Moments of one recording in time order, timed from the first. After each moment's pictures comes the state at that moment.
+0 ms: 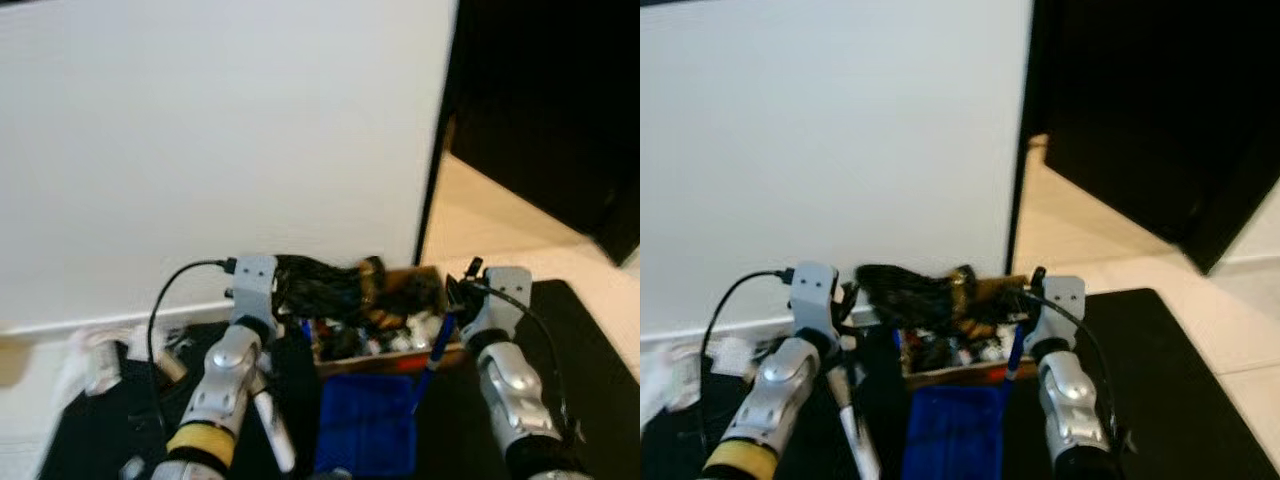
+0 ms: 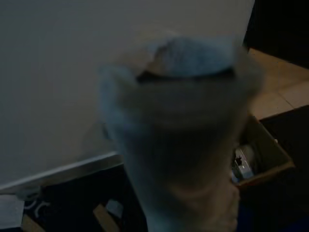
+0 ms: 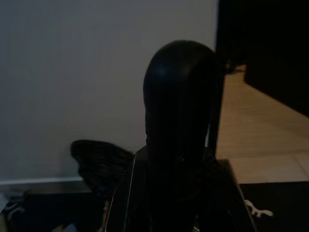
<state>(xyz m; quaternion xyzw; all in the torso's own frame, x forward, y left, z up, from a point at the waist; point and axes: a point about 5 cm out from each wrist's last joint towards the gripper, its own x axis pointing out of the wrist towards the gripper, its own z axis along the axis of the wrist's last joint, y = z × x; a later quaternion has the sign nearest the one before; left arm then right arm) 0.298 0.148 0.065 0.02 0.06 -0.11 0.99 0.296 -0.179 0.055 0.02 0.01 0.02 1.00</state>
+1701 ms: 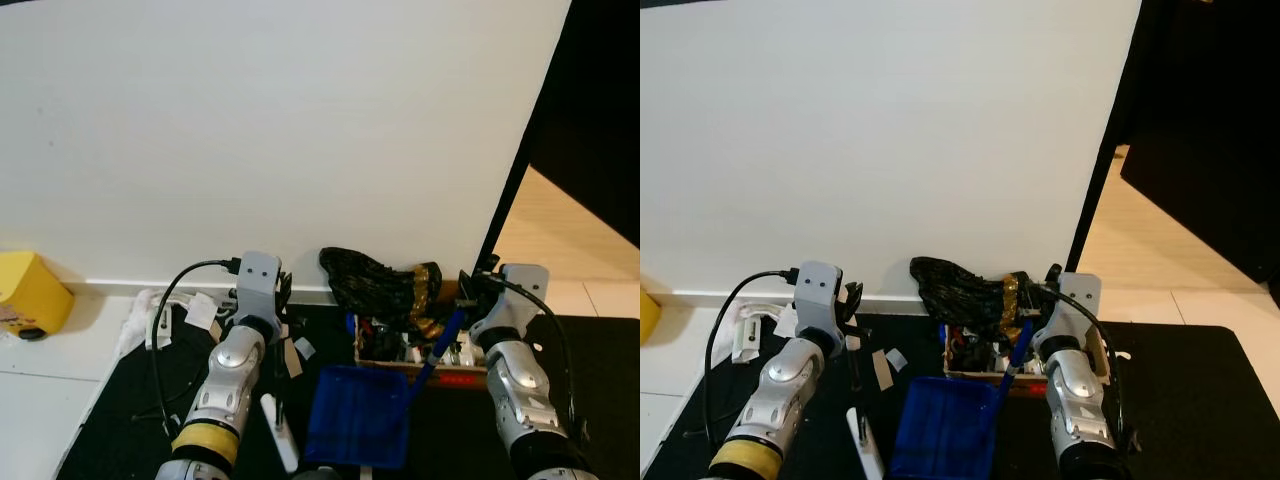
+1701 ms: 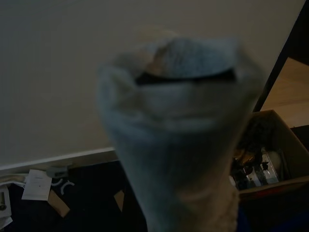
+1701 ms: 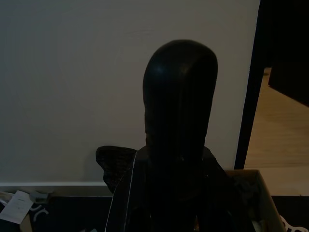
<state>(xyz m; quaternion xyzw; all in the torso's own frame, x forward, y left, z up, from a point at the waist) 0.298 0.147 0.064 0.02 0.07 -0.12 0.99 0.295 -0.188 0.055 0.04 0.01 -0.01 1.00</state>
